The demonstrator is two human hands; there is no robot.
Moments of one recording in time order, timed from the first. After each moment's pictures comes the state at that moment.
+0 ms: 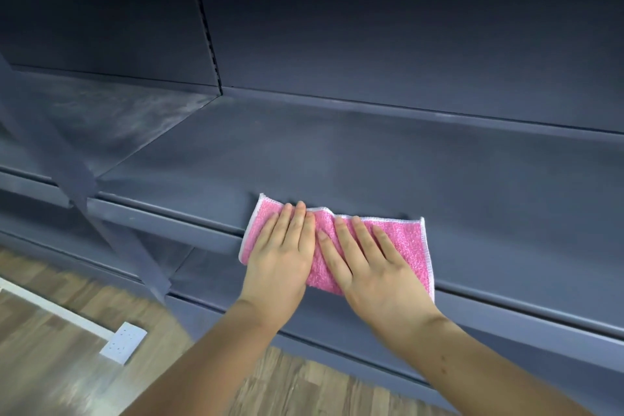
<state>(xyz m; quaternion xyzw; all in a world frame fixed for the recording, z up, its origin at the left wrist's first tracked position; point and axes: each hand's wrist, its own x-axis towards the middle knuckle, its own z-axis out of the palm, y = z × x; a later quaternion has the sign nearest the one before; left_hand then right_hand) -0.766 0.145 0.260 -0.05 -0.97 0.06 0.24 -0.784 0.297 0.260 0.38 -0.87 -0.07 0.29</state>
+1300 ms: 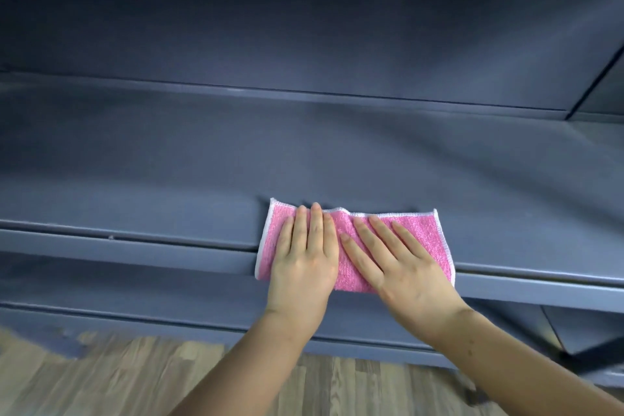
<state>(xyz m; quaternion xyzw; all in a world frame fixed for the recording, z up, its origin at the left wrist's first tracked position) -0.747 0.515 0.261 -0.12 -0.96 0.03 0.24 -0.751 0.673 0.260 0.34 -0.90 -0.08 0.26</state>
